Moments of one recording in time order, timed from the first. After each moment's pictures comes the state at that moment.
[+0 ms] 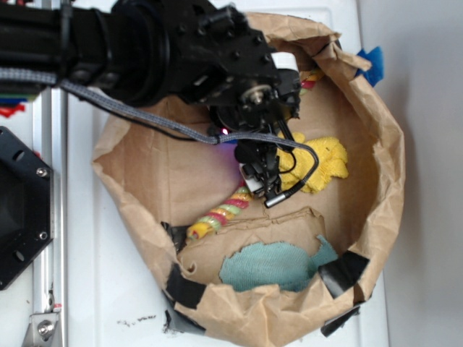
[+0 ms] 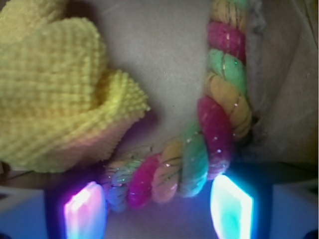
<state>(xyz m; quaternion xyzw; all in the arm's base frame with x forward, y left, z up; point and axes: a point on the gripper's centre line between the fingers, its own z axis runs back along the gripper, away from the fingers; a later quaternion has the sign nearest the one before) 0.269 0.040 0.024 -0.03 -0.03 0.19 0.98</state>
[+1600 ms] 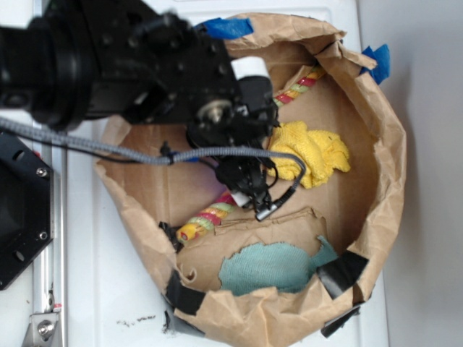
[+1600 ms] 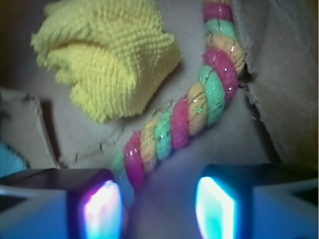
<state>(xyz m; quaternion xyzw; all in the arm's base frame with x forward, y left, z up) 0.256 0.016 0.052 -0.05 -0.06 0.28 0.96</state>
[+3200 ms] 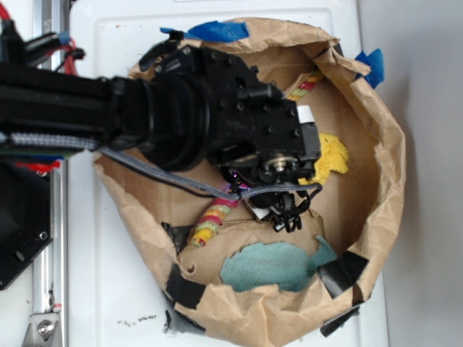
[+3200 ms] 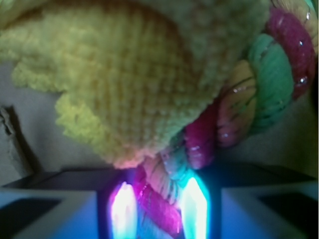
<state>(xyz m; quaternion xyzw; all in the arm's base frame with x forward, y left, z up) 0.270 -0.004 0.011 -0.02 0.01 0.27 0.96</state>
